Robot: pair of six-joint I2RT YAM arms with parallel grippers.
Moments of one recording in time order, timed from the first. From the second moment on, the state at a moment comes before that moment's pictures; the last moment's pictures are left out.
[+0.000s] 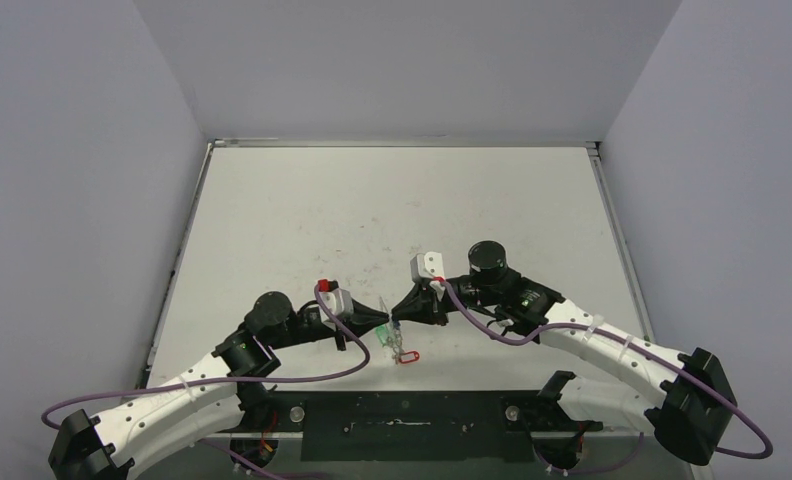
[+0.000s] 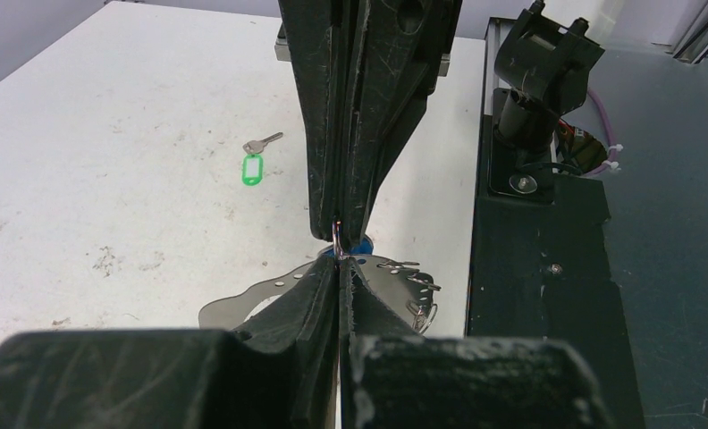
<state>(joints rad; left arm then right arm) -0.86 0.66 0.34 0.30 0.48 -0.01 0.81 1.08 0.71 0.05 -0.81 -0.25</state>
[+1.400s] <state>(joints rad) -0.86 0.68 0.50 -0.04 0.45 0.22 1.01 1.41 1.34 -0.83 -0.44 -0.40</state>
